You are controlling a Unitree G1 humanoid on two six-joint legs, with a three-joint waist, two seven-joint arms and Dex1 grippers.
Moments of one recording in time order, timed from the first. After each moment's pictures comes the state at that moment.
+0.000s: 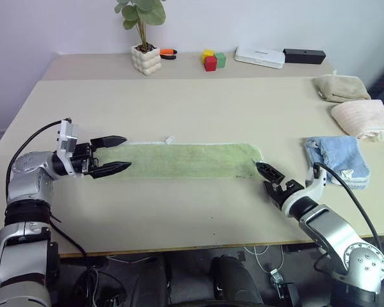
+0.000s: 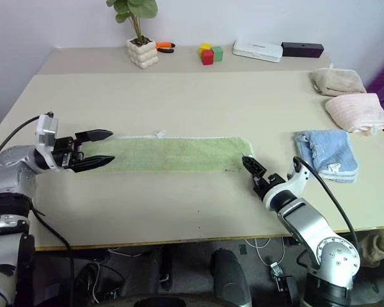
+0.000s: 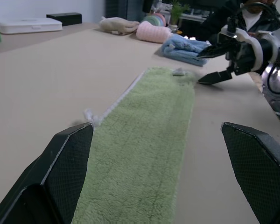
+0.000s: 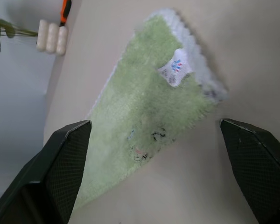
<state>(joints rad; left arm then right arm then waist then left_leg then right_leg) -0.55 0.70 0.20 0.63 -0.49 0.03 -1.61 -0.01 -0.25 -0.39 -0.34 1.65 0.83 -0.46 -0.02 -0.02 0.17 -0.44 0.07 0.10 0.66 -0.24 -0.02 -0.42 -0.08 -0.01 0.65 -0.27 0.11</state>
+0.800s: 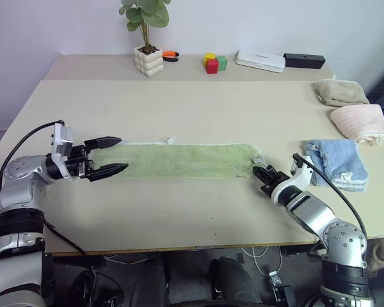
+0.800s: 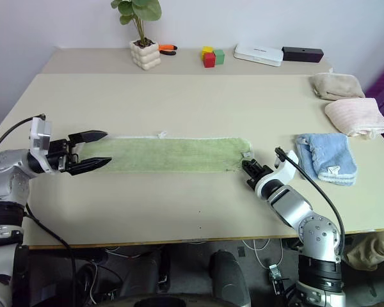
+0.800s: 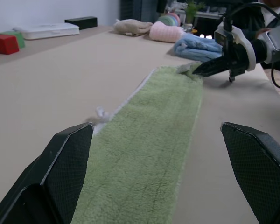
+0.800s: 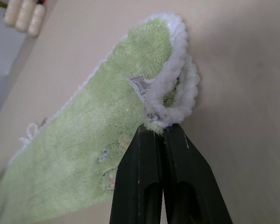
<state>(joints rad) -0.51 0.72 0.23 0.55 -0.49 0.04 -1.54 -0.10 -0.31 -0.29 -0.23 1.34 0.80 -0.33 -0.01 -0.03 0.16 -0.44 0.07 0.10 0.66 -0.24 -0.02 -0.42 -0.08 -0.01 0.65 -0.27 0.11</state>
